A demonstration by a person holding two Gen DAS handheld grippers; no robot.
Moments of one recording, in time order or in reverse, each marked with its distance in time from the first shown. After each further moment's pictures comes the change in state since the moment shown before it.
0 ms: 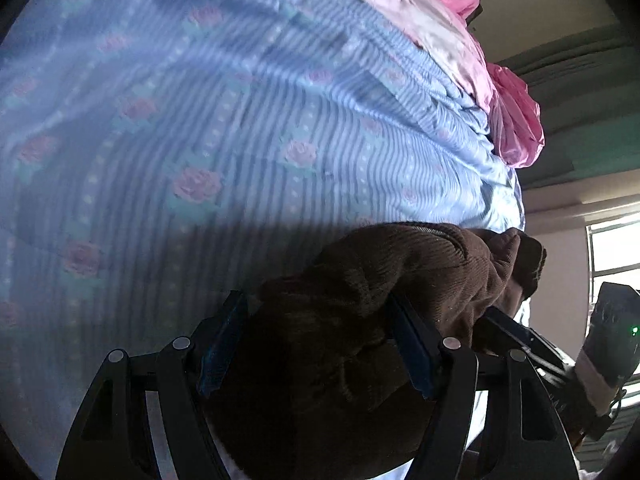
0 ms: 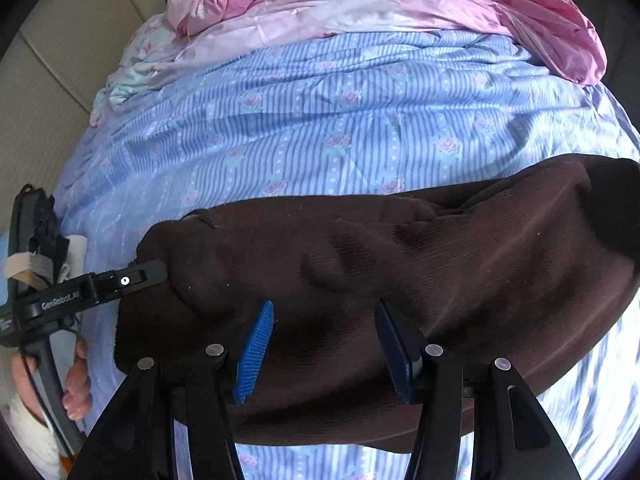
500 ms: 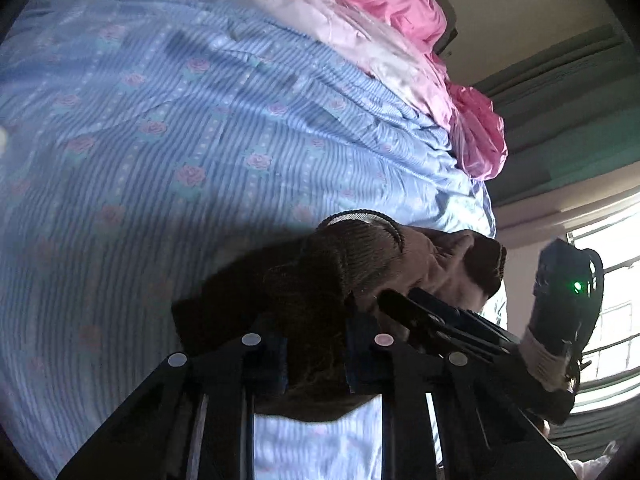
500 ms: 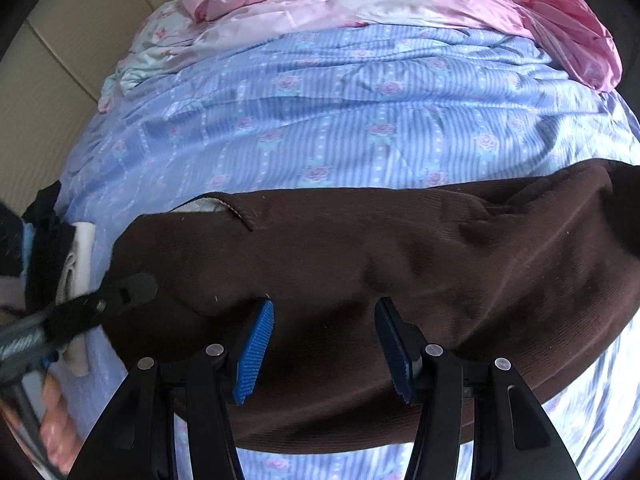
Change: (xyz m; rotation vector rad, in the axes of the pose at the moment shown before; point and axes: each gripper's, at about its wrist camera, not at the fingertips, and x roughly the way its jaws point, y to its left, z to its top) left arm -0.068 -0.034 -0.048 0.007 -0.138 -0.040; right arm 0.006 0.035 -0.004 -0.029 0.018 0.023
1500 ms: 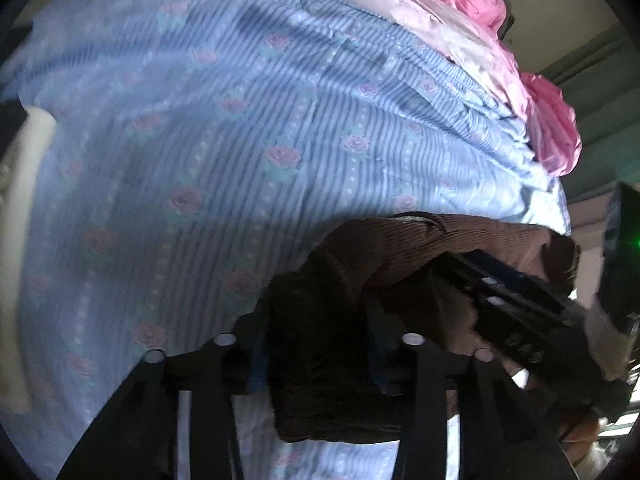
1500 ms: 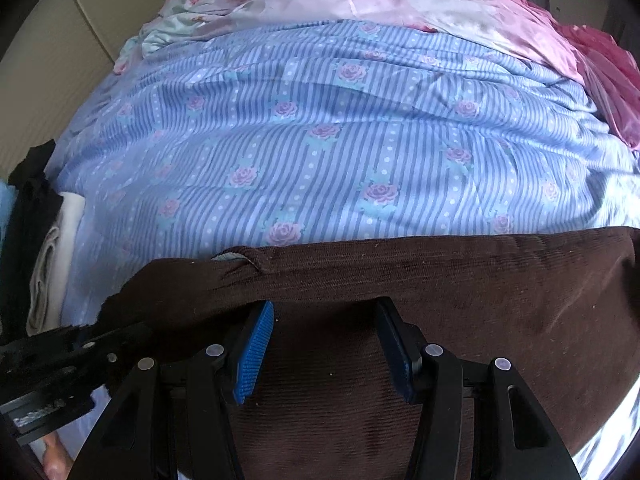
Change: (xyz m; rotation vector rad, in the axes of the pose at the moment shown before) left arm 0.024 0.028 0.002 0.008 0.027 0.301; right arm 0.044 0.040 0.019 -0.155 0.006 -0.032
